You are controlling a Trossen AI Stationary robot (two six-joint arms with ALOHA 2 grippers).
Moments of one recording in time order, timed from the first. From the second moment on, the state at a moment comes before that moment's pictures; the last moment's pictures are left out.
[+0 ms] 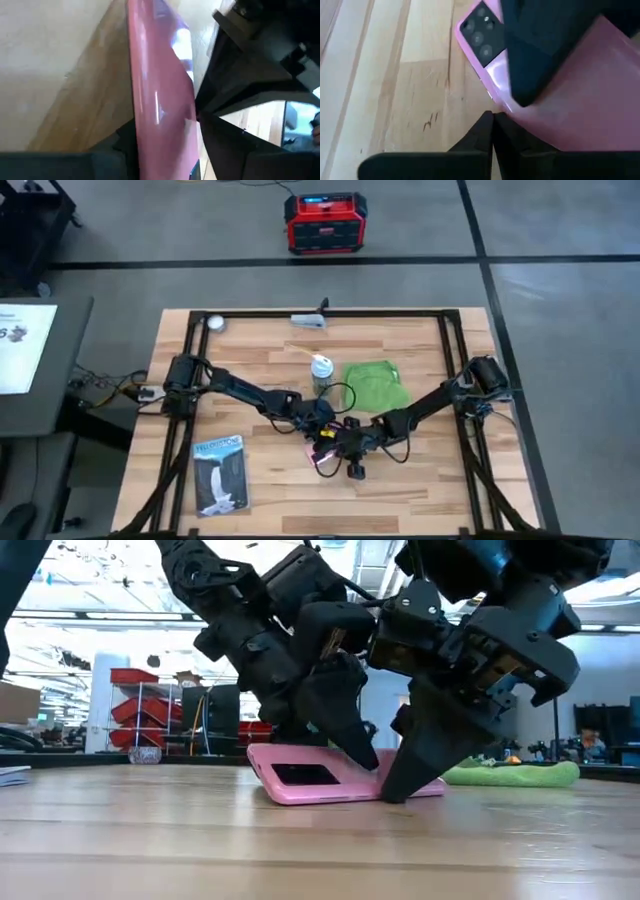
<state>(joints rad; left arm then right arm) -0.13 2.00 1.10 0.06 0.28 -0.74 0.28 1.94 0.91 0.11 0.06 0.33</state>
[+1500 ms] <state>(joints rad) -0.20 1.77 0.98 0.20 0.05 -0.37 0.39 1.70 0.90 -0.09 0.39 0.41</state>
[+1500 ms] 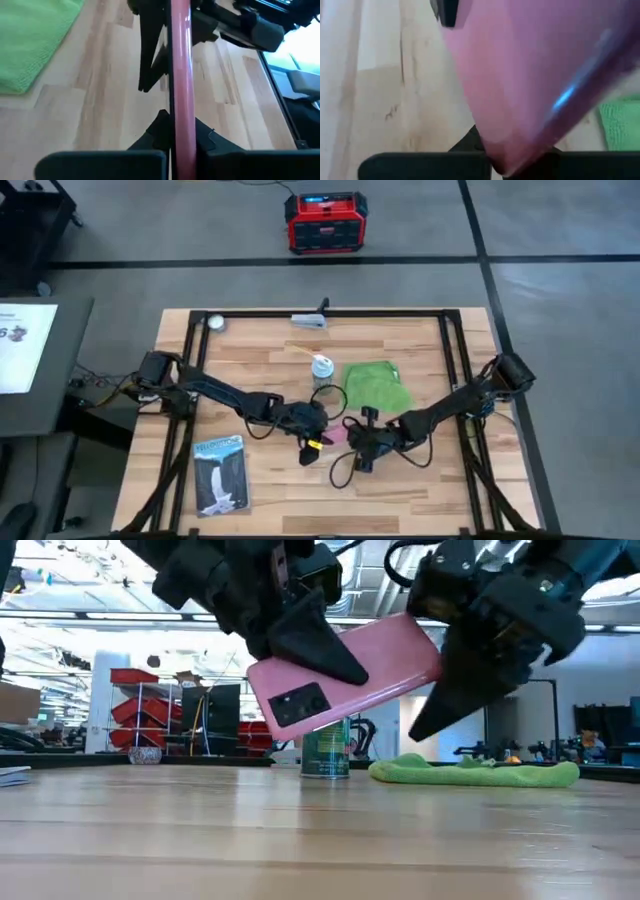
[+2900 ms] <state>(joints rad) -0.24 1.68 0.96 0.23 -0.09 -0.08 0.57 1.21 0.90 -0.60 0.66 0.51</state>
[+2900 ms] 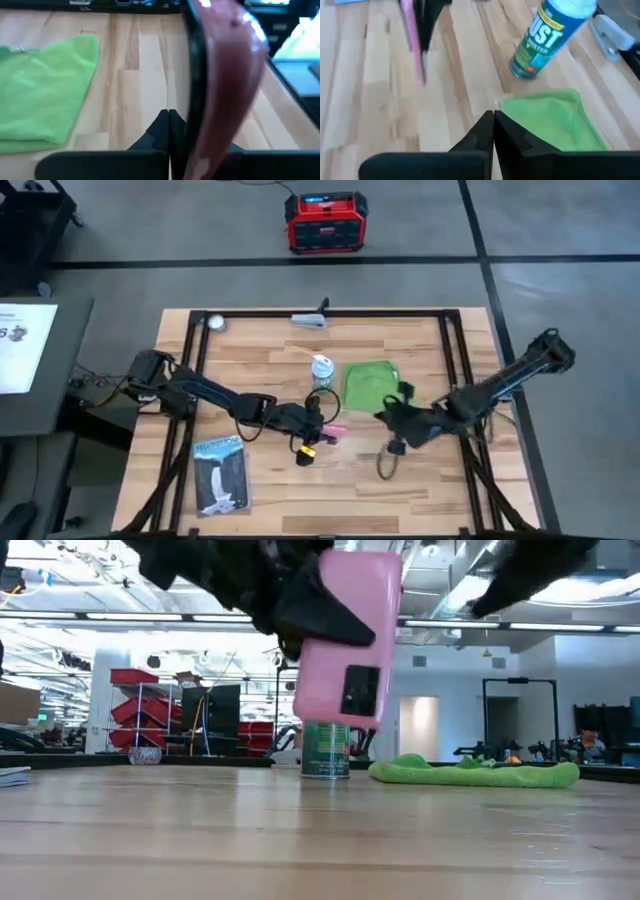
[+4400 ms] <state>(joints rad) -0.14 1.65 0.96 0.39 0.01 0.02 0.44 1.34 0.60 0.61 0.56 0.16</state>
